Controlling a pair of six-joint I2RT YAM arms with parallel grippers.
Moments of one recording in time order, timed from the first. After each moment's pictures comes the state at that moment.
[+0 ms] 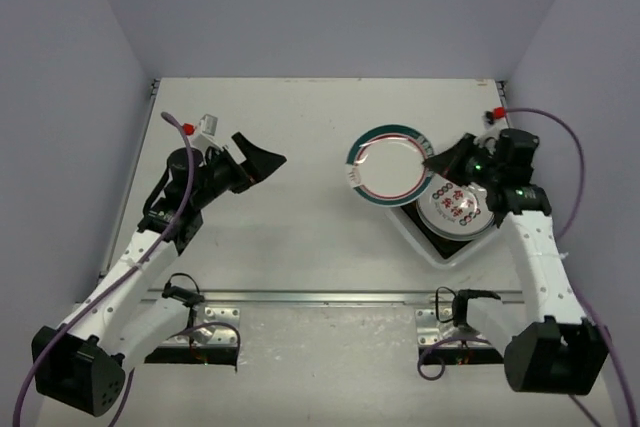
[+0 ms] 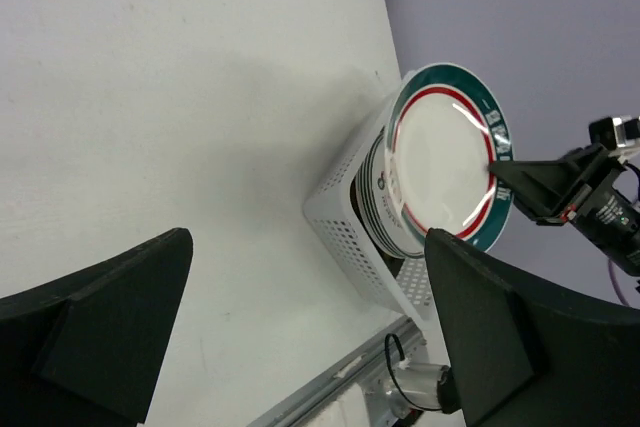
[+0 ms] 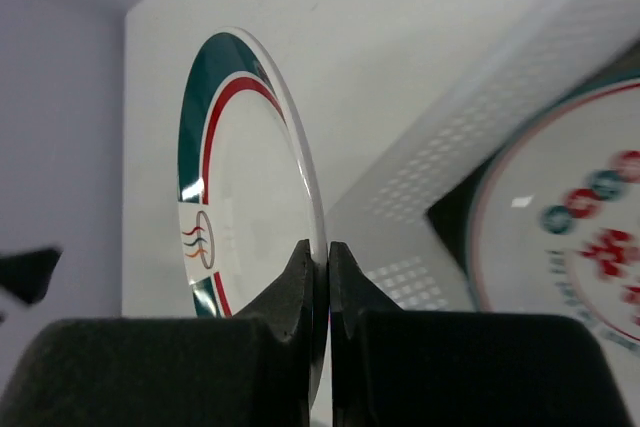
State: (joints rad) left arm -0.27 0.88 0.67 -0.05 0.32 -0.87; right arm -0.04 1.03 0.83 -0.32 -0.52 0.56
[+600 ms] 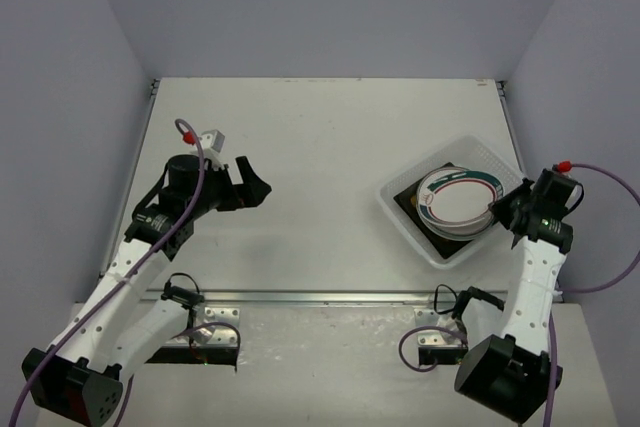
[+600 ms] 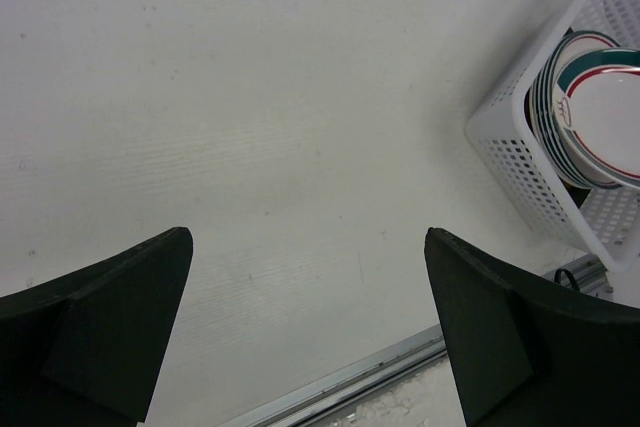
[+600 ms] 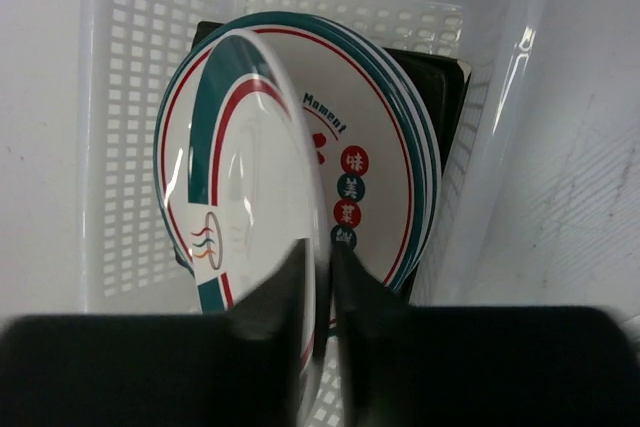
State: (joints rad) left arm -0.28 0.80 0.75 -0.48 0.18 -0.48; right arm -0.50 0.84 0.71 -0.63 -0.14 0.49
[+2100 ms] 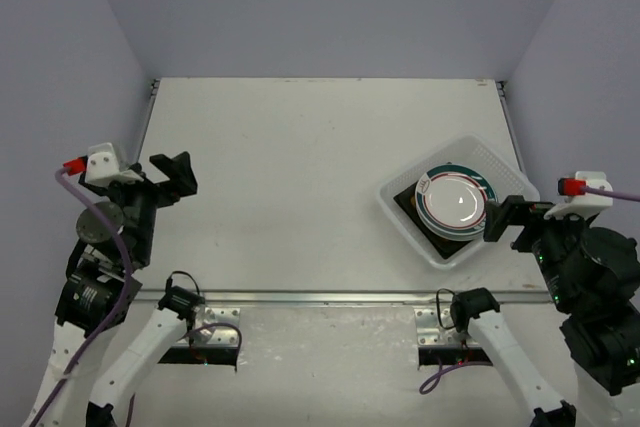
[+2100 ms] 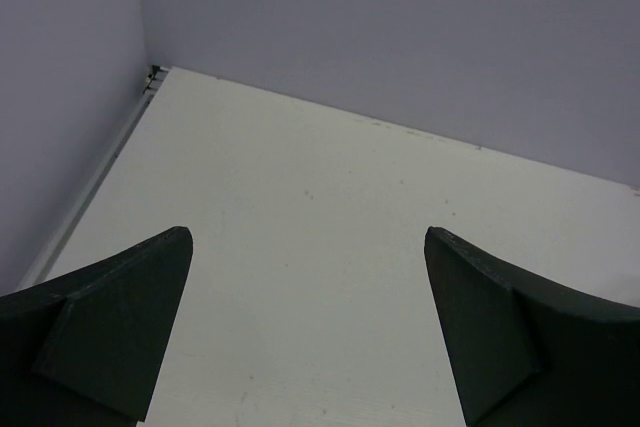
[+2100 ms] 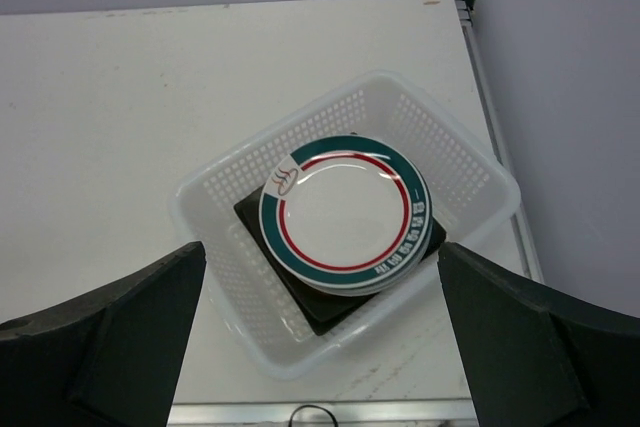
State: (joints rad) left arm -0.34 0.47 0.96 -0.53 -0.48 -0.25; right arm 0.22 0.46 1.27 -1.04 0.26 0.09
